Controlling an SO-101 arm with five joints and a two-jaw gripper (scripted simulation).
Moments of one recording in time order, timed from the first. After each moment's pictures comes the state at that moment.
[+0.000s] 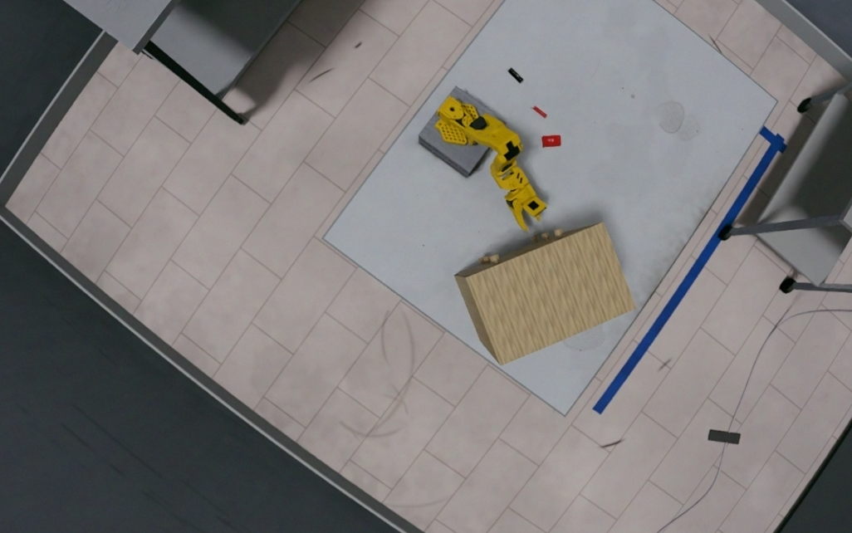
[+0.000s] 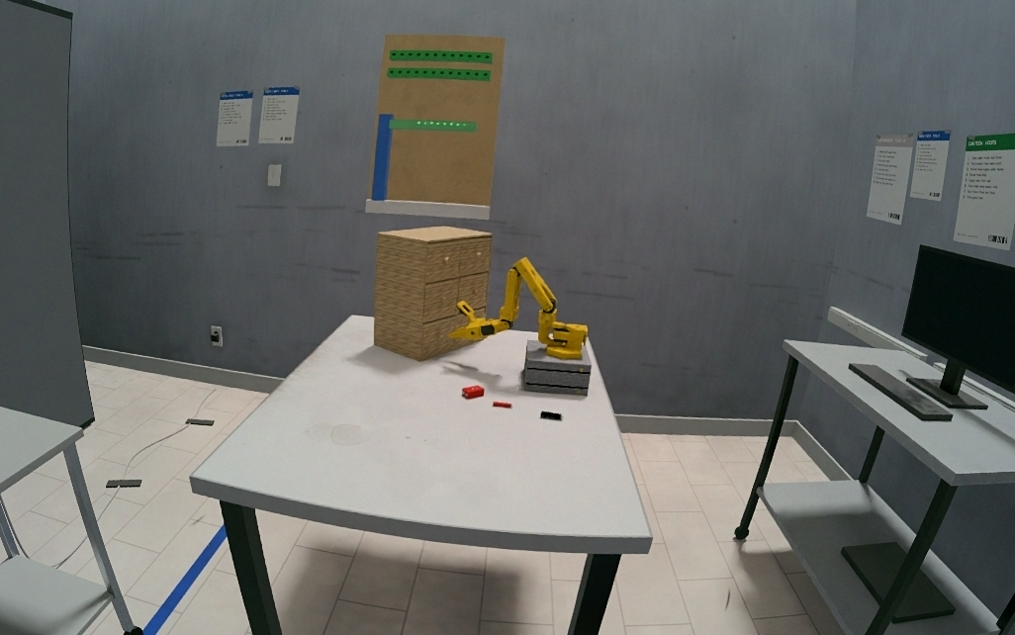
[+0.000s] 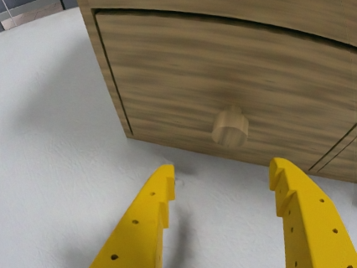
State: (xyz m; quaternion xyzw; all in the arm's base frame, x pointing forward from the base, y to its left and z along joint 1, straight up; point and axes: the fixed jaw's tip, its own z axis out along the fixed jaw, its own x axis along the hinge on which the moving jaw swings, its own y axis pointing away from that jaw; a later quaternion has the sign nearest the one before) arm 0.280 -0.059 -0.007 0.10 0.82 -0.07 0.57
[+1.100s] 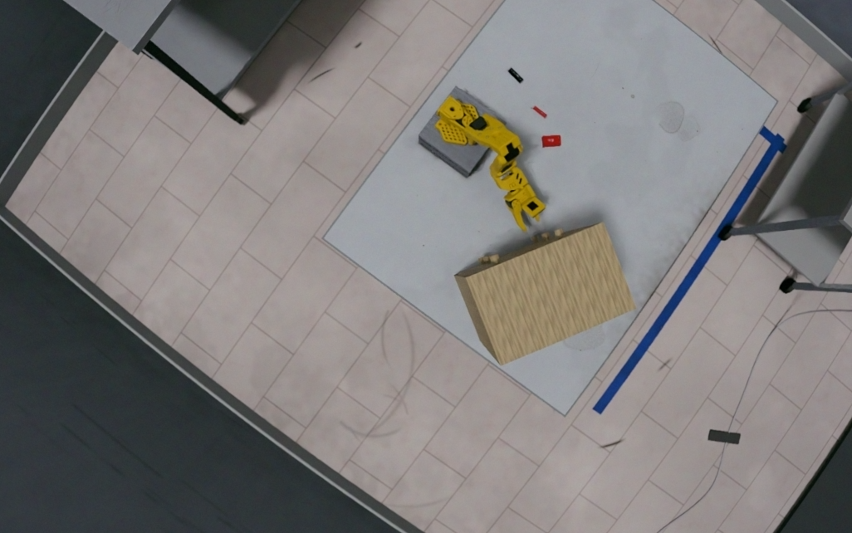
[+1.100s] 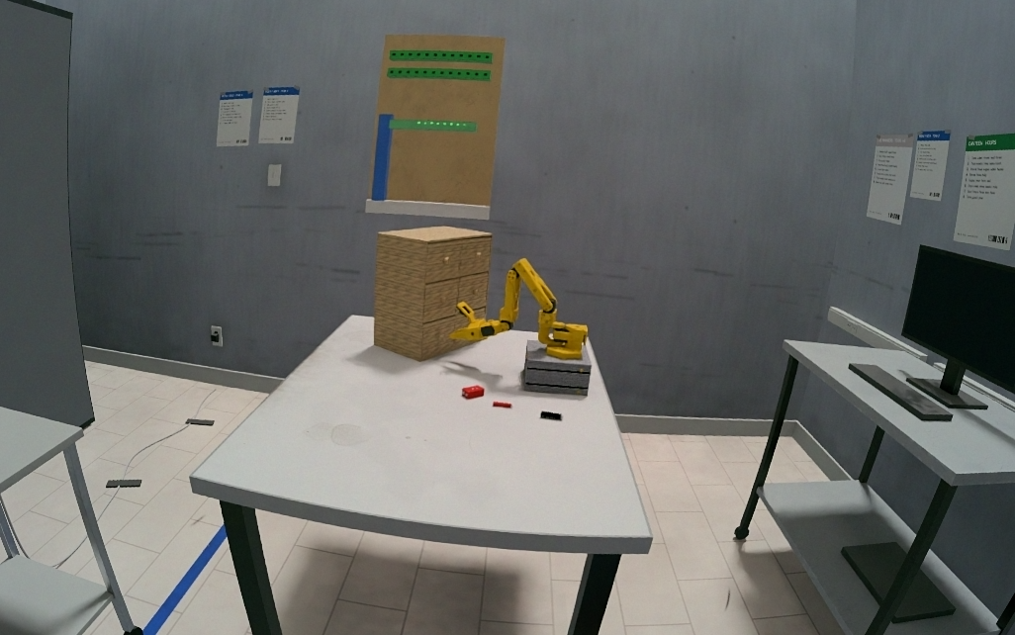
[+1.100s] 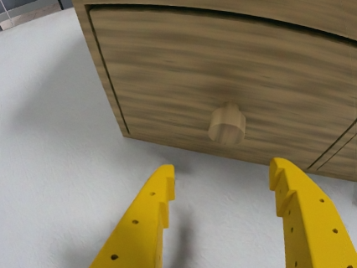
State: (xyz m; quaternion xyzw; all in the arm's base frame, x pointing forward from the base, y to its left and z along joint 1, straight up) arm 0.279 -0.061 -0.009 0.10 0.81 -0.07 0.57
